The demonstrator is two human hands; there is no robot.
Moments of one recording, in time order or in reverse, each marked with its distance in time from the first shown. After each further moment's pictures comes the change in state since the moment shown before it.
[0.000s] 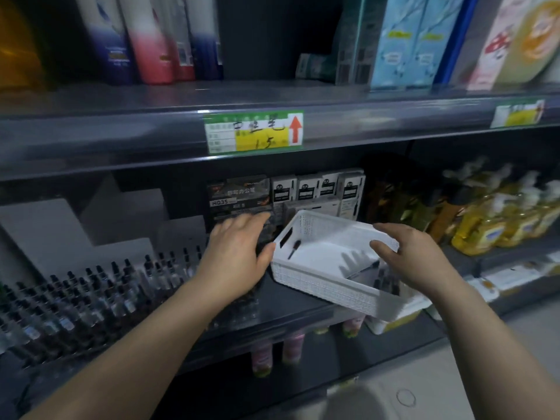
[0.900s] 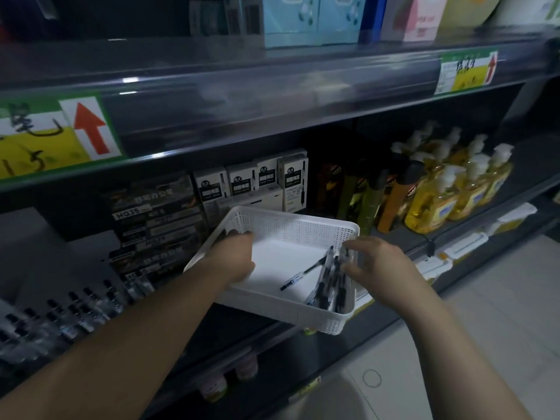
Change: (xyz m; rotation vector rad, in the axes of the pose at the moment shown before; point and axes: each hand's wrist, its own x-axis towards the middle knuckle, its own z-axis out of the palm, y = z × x) left_hand 0.130 0.041 0.150 0.189 -0.604 -0.060; right_hand 0.012 0.079 0.007 -0.017 -0.142 0.174
